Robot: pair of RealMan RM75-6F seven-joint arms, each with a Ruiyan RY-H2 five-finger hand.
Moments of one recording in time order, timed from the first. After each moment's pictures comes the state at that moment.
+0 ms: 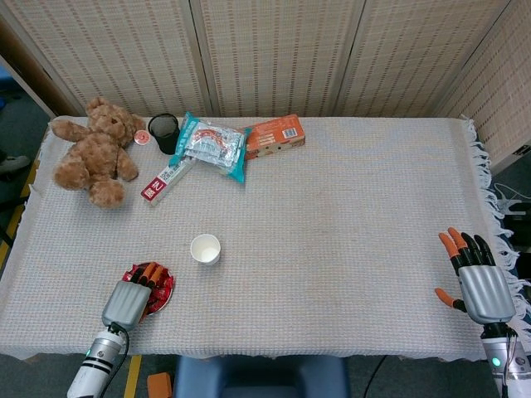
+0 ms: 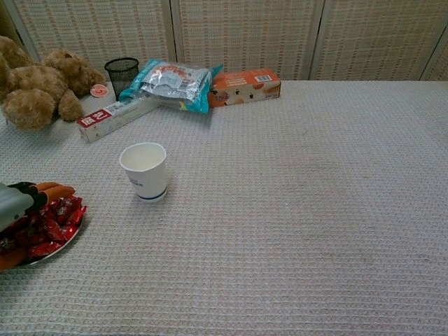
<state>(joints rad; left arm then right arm) -0.29 -1.52 -0.01 -1.57 1.31 1.19 0.81 0.11 -1.15 0.05 -1.60 -1.48 1.42 -0.13</state>
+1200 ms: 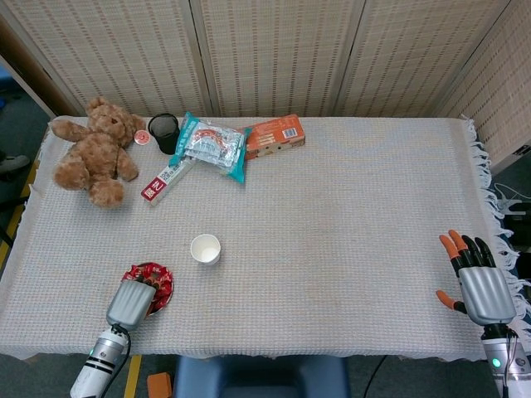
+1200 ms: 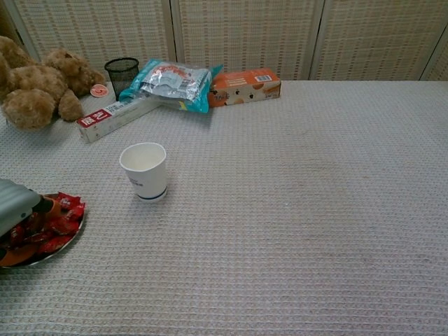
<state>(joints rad) -0.30 -1.58 0.03 -1.43 1.44 1.27 0.66 0.11 -1.13 0.04 -1.64 -1.45 1.40 -0.17</state>
